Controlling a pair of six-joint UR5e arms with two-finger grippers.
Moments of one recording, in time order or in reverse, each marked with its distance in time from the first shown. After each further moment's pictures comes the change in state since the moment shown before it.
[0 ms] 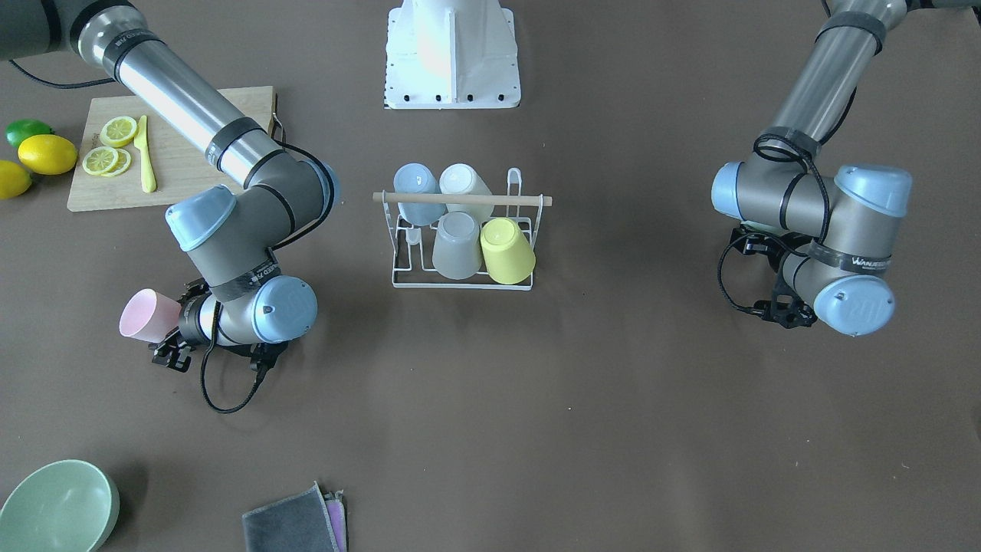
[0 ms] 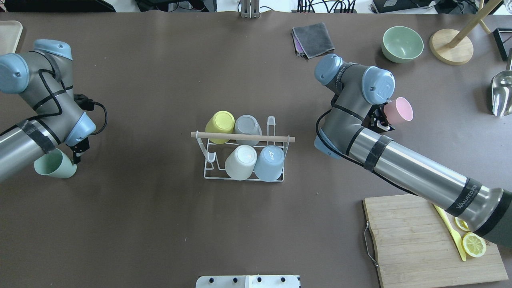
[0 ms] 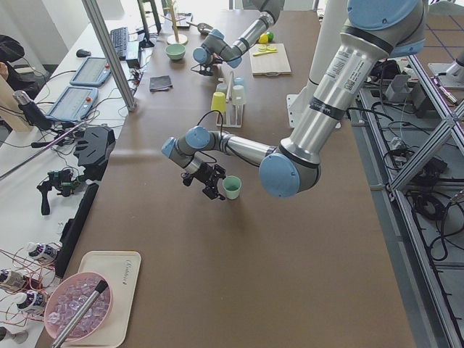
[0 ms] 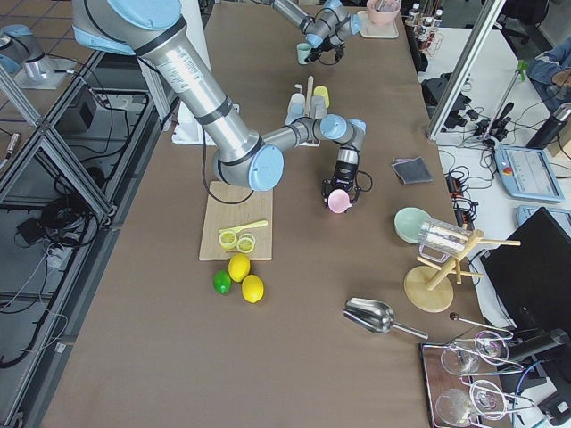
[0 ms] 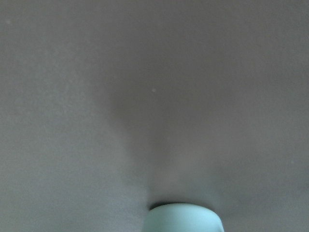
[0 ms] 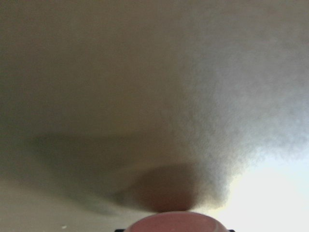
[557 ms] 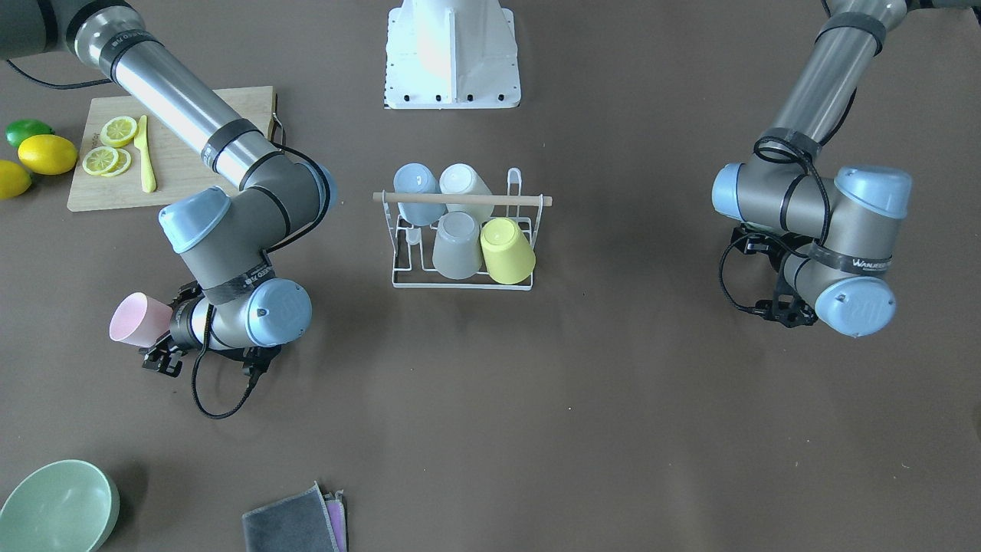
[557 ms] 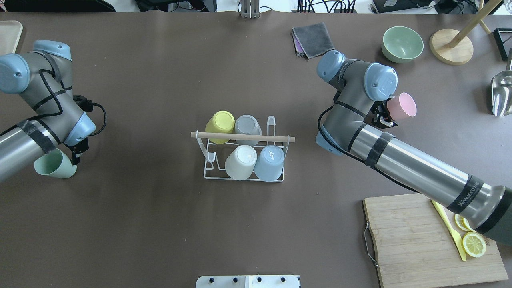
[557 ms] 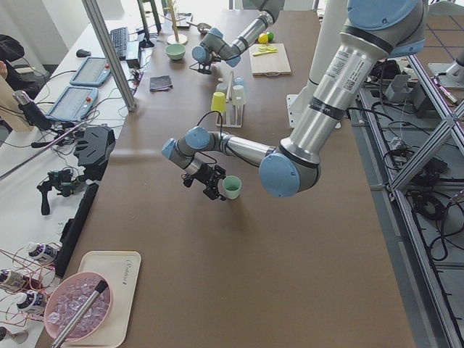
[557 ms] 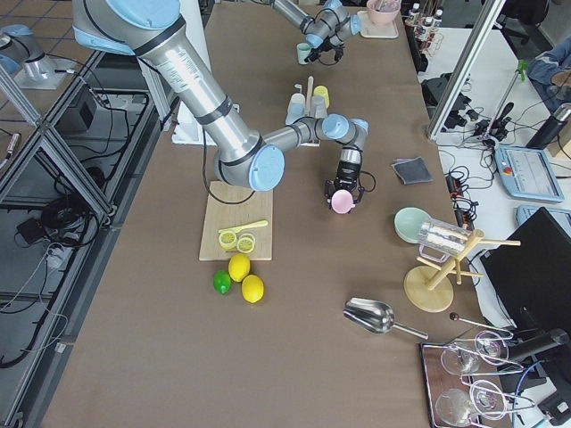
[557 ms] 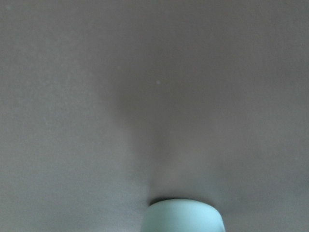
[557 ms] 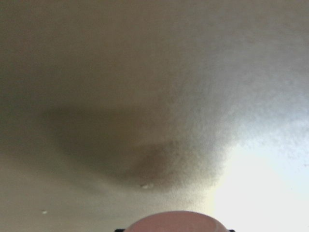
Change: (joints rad) left arm 0.000 0.000 0.009 0.012 -0.005 -0.001; right arm 0.017 0.003 0.004 -0.010 -0.026 -0.014
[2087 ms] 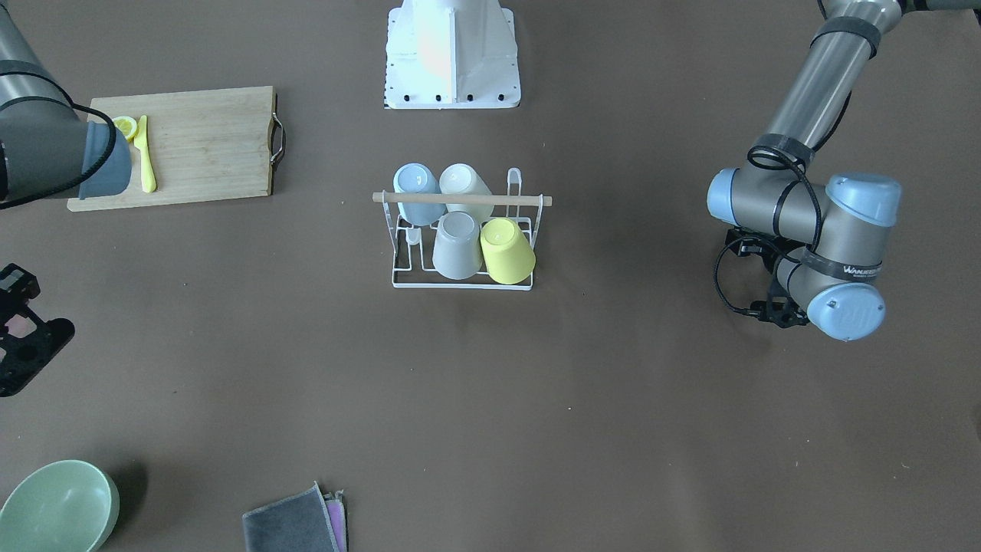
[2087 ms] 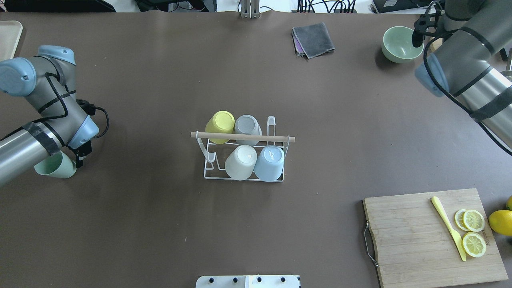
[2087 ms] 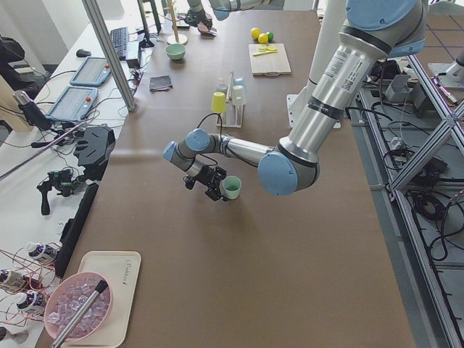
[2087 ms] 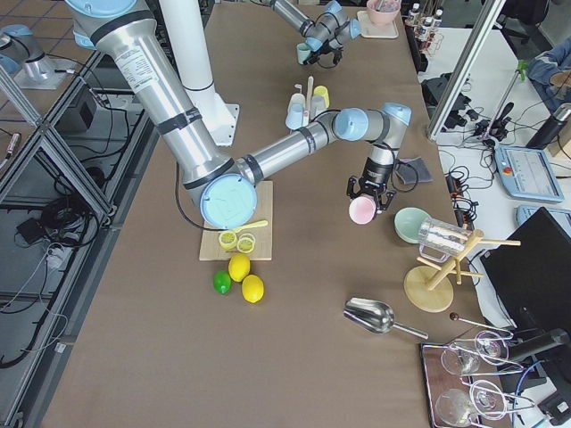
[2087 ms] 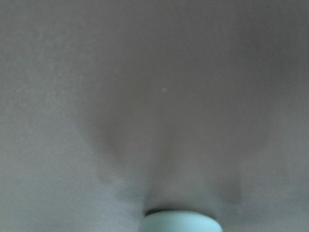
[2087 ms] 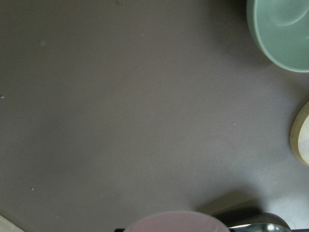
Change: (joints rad) left arm 0.018 -0.015 0.044 0.000 -0.019 -0.010; right arm 0.394 -0.263 0.419 0.094 0.377 -0.076
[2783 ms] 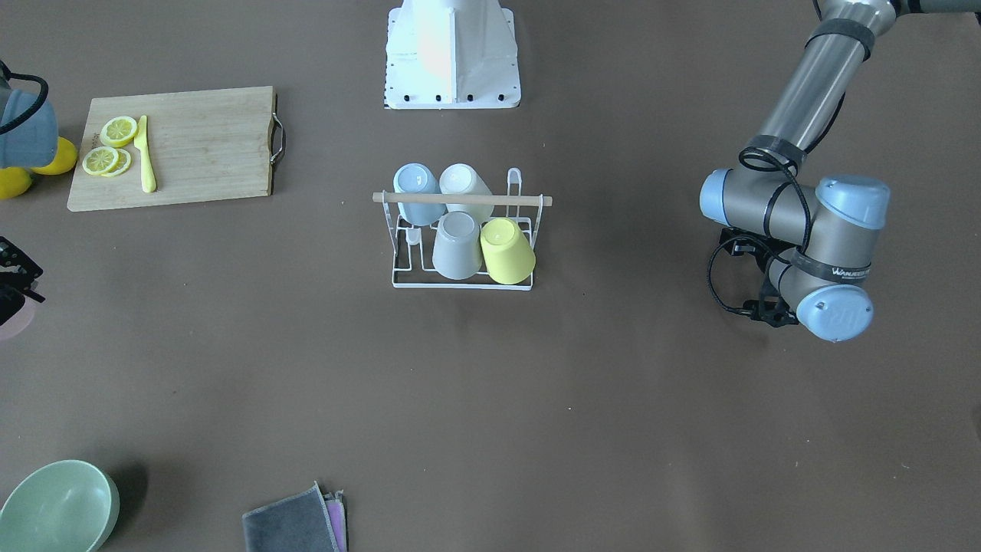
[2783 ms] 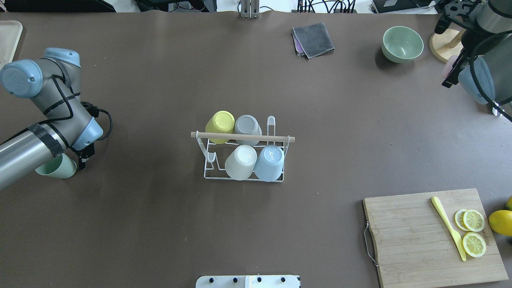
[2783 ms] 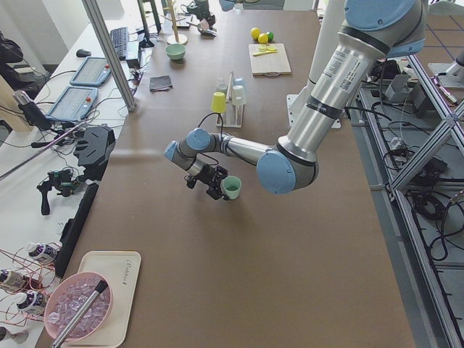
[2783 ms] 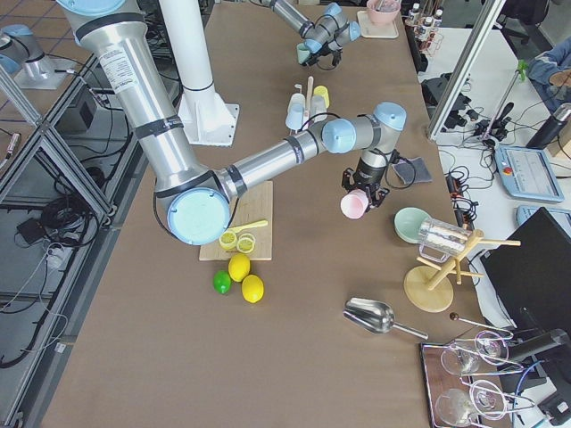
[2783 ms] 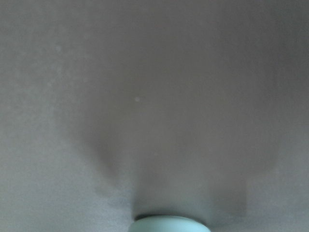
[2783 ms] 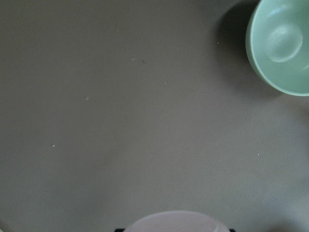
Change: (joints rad) left arm 0.012 -0.007 0.006 0.012 0.003 0.000; right arm 0.054 -0.120 0.094 0.229 0.256 0.167
